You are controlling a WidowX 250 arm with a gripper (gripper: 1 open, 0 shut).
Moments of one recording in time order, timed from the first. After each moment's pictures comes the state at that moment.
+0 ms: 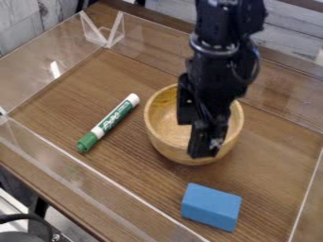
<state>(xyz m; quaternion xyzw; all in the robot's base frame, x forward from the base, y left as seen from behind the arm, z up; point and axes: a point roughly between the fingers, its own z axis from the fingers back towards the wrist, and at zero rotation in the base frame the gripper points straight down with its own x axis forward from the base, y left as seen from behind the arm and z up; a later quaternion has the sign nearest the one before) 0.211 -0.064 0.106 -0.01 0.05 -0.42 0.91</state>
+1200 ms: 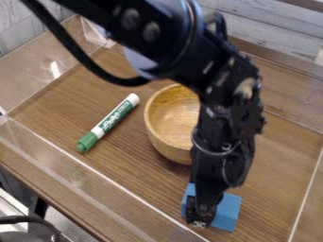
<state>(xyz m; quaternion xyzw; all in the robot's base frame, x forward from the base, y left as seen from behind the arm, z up) 0.192 -0.086 0.033 0.01 0.00 -0.55 0.83</state>
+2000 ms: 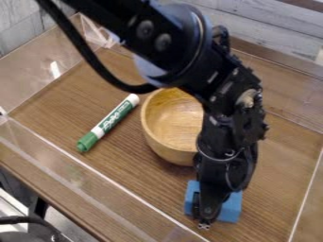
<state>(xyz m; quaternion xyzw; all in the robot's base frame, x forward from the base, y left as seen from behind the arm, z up) 0.193 -0.085 0.027 0.00 0.01 -0.56 0.83</state>
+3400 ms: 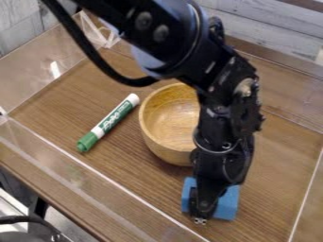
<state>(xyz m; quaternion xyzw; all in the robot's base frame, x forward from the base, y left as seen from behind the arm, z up) 0.195 -0.075 0.031 -0.01 0.02 -0.54 0.84</state>
